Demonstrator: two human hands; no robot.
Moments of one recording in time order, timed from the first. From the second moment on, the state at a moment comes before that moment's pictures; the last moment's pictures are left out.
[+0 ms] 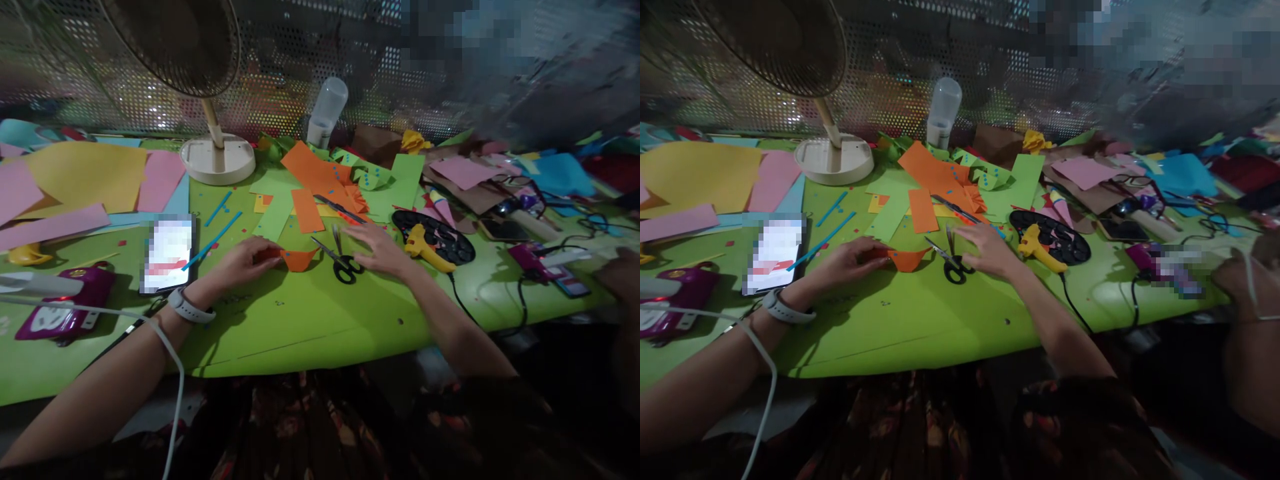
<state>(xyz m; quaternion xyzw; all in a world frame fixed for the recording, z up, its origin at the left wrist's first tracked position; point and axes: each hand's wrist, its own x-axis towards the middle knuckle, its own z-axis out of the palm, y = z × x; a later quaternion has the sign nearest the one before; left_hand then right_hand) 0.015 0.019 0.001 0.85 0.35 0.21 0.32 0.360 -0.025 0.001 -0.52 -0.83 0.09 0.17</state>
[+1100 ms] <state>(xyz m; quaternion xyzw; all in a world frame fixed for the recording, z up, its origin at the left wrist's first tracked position) 0.023 0.019 0.008 0.79 0.35 0.20 0.45 0.357 -0.083 0.021 -0.67 -0.53 0.30 0.42</state>
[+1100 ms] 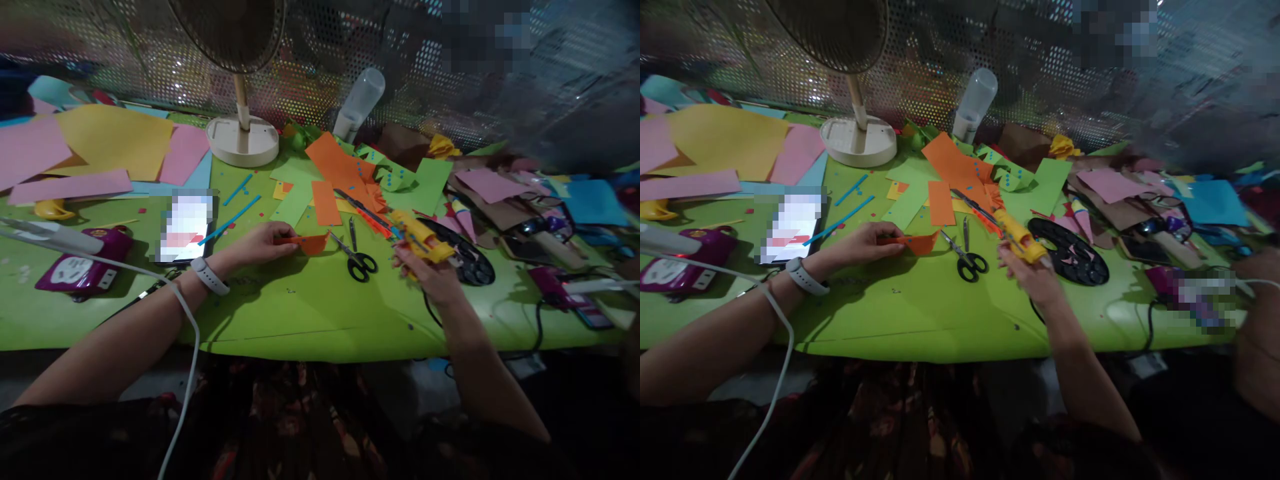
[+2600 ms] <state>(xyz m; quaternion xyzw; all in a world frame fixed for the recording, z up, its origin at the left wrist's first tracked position) 0.007 0.023 0.011 0.72 0.35 0.16 0.58 0.282 -0.067 0.005 -0.54 -0.64 0.46 0.28</state>
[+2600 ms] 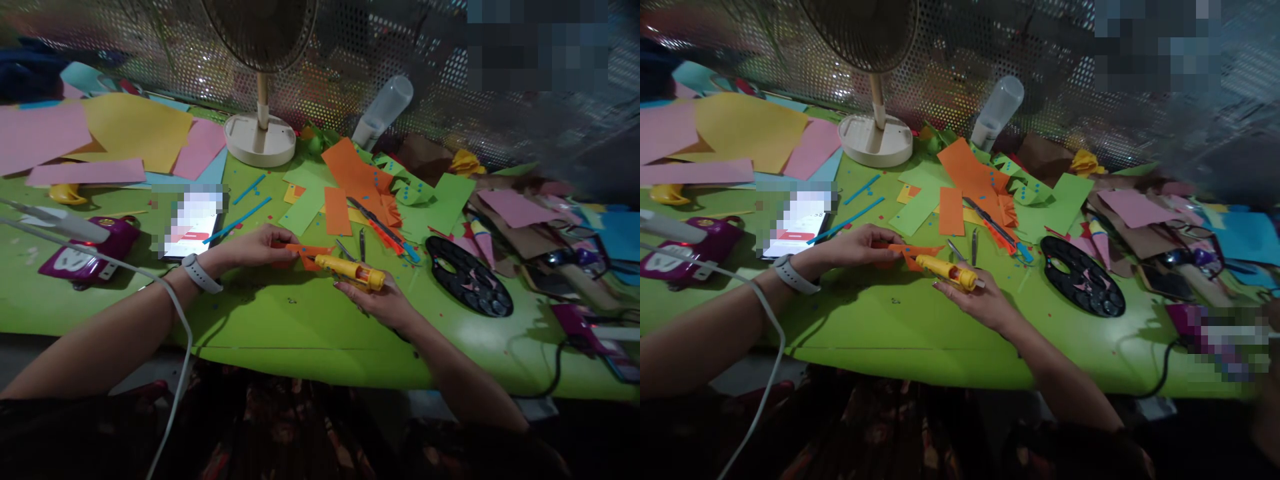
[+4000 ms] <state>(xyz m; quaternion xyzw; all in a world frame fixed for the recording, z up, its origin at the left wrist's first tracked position) 0.005 0.024 0.009 0.72 0.34 0.18 0.58 0.293 -0.072 0.023 -0.49 -0.81 0.23 0.23</state>
